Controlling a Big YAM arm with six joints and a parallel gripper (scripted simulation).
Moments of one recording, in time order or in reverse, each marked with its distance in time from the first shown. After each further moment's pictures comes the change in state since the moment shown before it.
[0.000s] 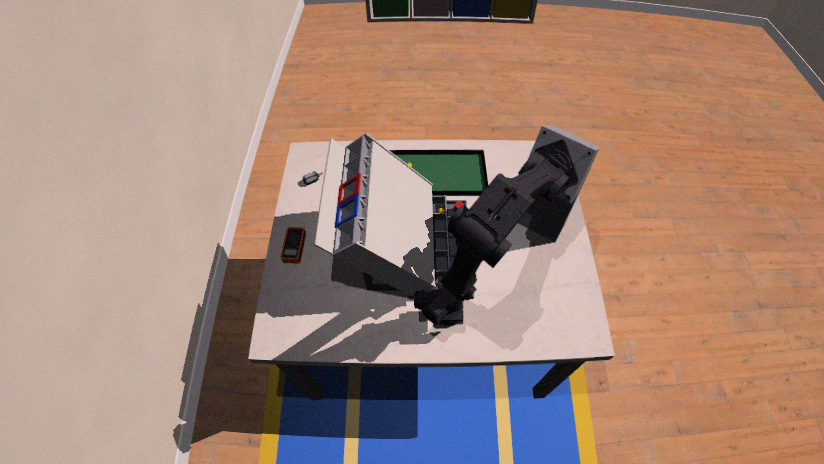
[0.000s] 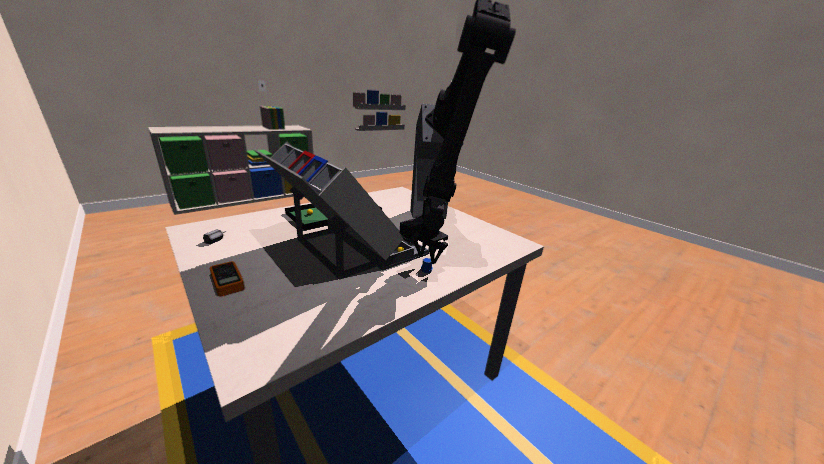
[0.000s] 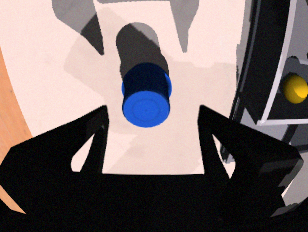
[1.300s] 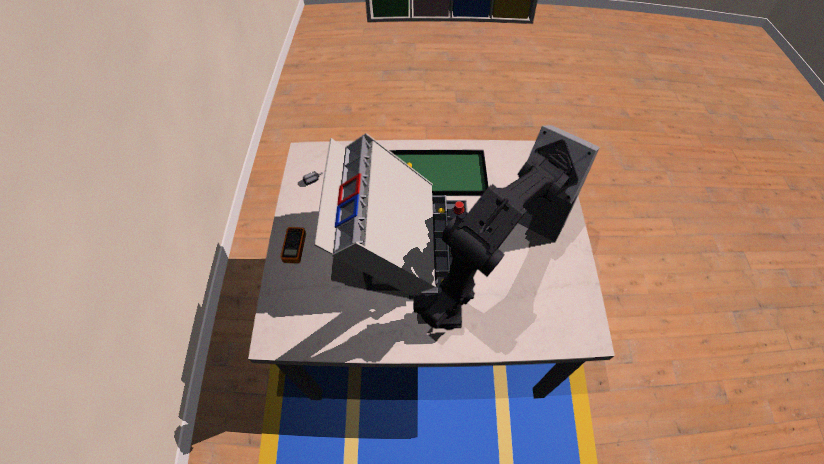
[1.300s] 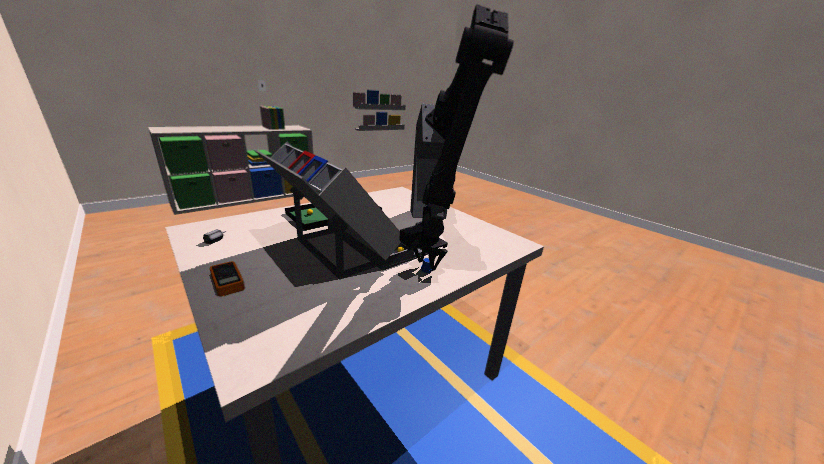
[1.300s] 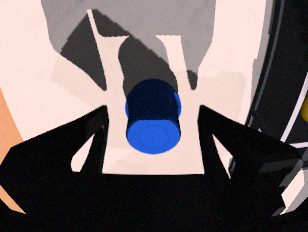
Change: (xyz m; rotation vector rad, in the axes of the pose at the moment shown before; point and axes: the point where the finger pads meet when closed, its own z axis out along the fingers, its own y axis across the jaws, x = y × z) arm -0.003 0.005 0.022 -0.008 -0.006 -0.003
